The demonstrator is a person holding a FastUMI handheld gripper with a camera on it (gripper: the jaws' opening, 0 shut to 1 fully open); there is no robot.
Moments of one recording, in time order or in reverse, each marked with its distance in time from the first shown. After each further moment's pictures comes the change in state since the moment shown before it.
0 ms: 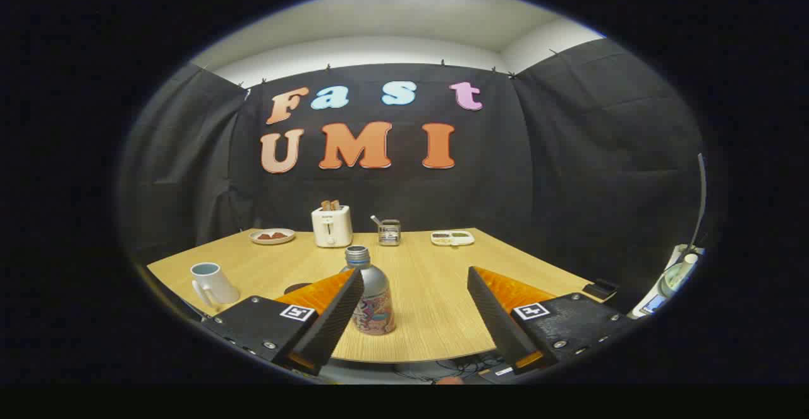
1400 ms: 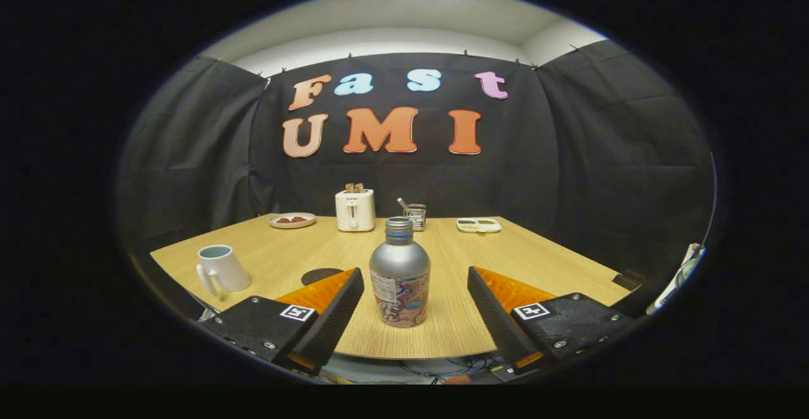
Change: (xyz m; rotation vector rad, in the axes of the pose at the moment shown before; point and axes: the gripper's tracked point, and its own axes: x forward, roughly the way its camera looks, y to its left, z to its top) arm 0.013 0.042 -0.040 -0.047 0.072 0.101
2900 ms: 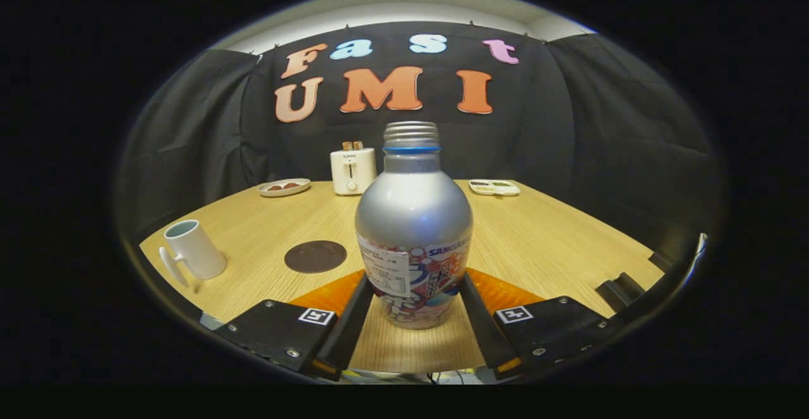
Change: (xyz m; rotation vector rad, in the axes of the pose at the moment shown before) arm 0.055 0.024 -0.053 -0.008 0.177 0.003
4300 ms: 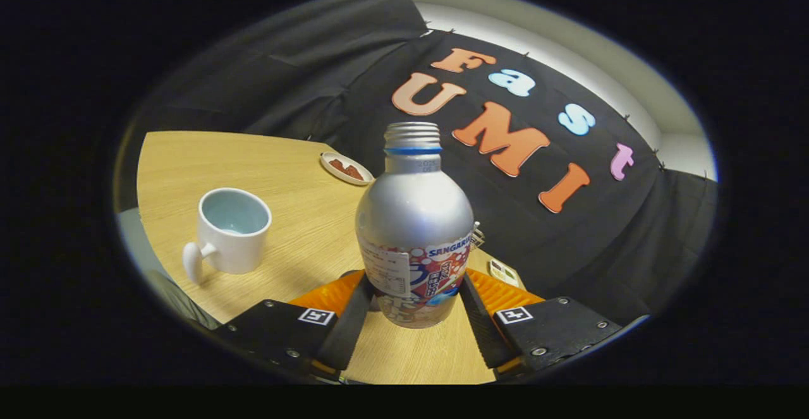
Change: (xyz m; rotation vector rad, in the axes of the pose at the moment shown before) arm -0.001 0.152 0.079 -0.726 -0.124 0.031
